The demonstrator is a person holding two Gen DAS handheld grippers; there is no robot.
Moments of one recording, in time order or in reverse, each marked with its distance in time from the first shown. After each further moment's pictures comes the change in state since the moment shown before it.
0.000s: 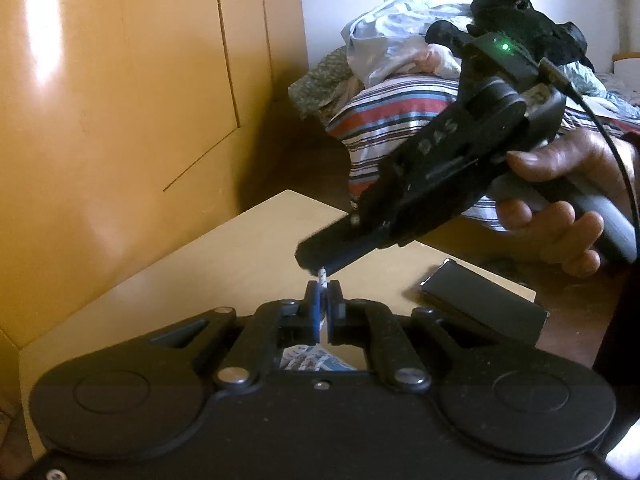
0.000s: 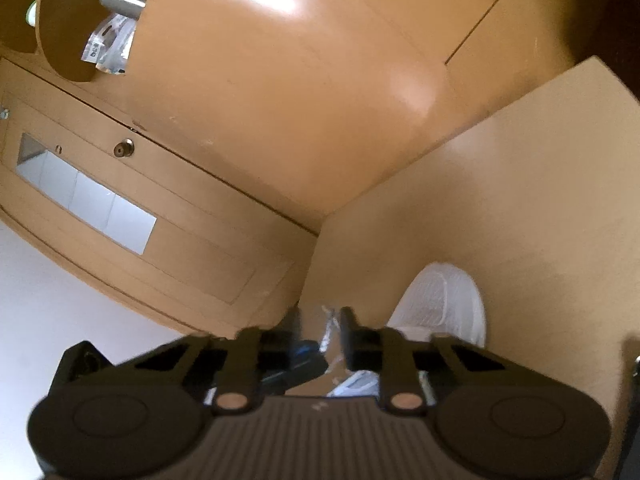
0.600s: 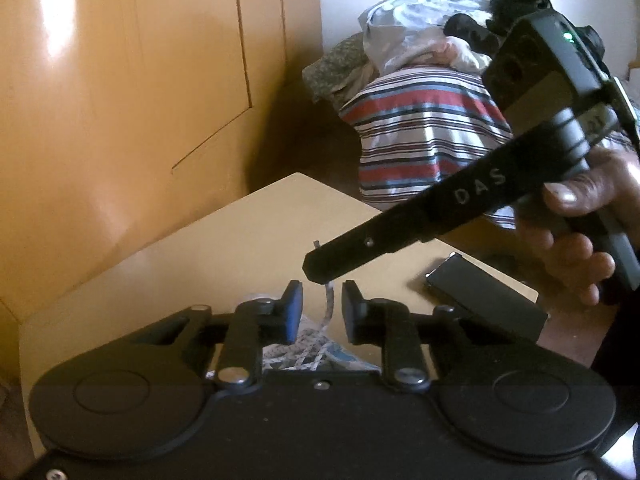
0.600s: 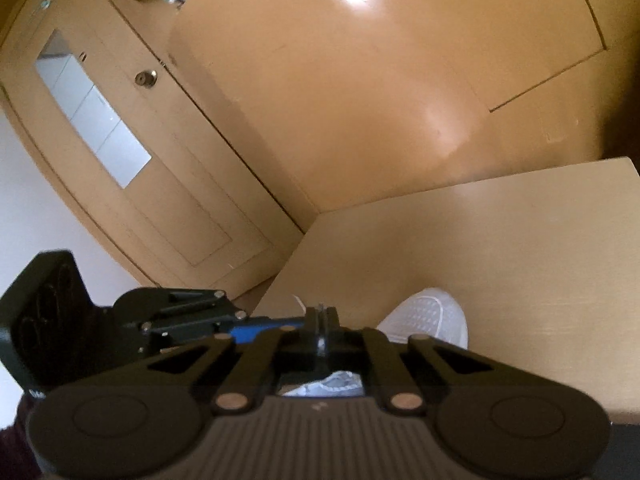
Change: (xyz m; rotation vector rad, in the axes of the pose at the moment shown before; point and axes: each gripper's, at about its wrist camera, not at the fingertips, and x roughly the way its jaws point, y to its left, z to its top) left arm 0.009 0.005 0.011 -0.074 0.055 0.017; right arm 0.006 0.037 -0.025 -0.326 0.010 -0.093
